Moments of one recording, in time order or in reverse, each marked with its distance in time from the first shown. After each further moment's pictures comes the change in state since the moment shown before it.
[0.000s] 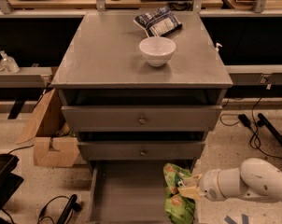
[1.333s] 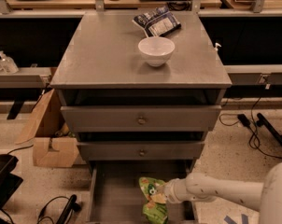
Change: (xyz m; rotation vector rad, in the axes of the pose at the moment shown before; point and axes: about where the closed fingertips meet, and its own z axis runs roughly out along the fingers) arm 0.067 -0.080 0.237 0.066 0.080 -0.044
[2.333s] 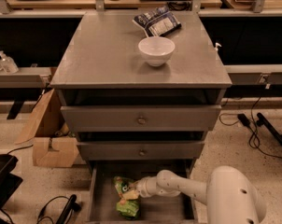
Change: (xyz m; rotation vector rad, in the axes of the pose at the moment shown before) arm -0.035 0.006 0.183 -0.148 -0.103 -0.013
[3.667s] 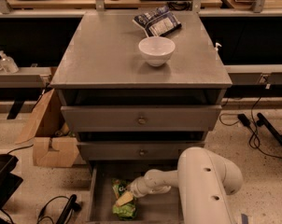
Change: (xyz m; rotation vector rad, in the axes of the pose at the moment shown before) arm 0.010 -0.001 0.027 0.091 0.162 -0.010
